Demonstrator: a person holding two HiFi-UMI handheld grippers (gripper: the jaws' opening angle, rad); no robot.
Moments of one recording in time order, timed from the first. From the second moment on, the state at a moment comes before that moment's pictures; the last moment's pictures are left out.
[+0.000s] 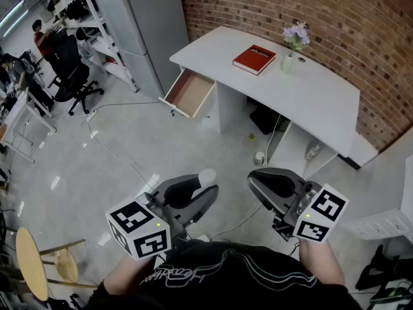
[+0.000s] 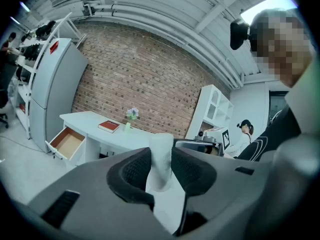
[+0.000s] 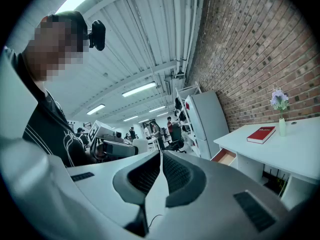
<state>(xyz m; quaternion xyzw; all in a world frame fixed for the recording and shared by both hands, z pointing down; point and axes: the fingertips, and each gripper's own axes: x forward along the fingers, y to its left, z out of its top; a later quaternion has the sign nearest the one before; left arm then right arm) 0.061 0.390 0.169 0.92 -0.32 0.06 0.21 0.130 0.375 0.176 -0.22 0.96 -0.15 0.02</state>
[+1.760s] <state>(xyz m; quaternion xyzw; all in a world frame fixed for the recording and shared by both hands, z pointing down) 0.013 0.289 0.214 0.91 -0.34 0.06 0.21 0.087 0.278 0.217 -0.23 0.96 -0.17 0.02</state>
